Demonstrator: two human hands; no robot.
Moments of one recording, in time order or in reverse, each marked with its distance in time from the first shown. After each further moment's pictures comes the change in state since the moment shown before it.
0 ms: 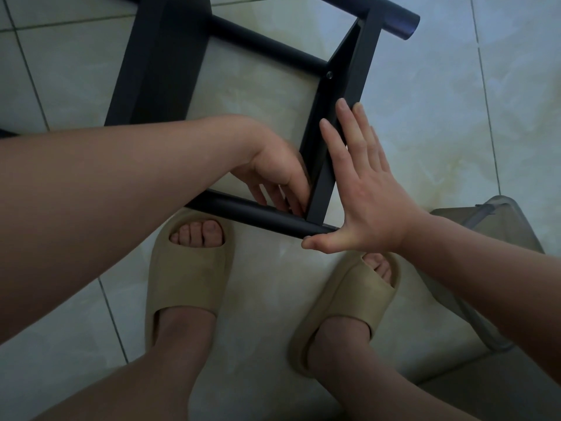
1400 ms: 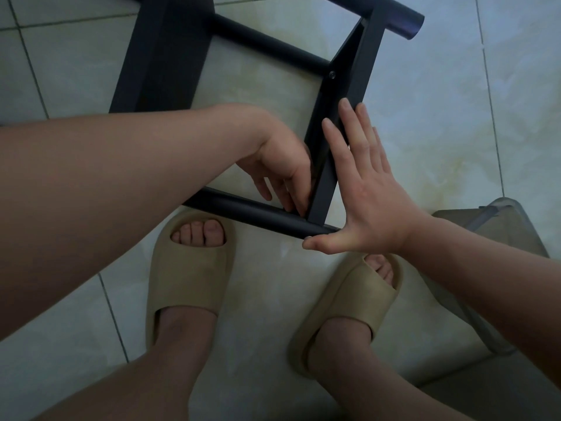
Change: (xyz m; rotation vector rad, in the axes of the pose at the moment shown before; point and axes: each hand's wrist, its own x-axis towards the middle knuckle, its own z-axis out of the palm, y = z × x) left_hand -0.003 0.009 -0.010 0.042 -0.053 -0.018; right_hand 0.000 -0.002 -0.001 0.030 -0.009 0.012
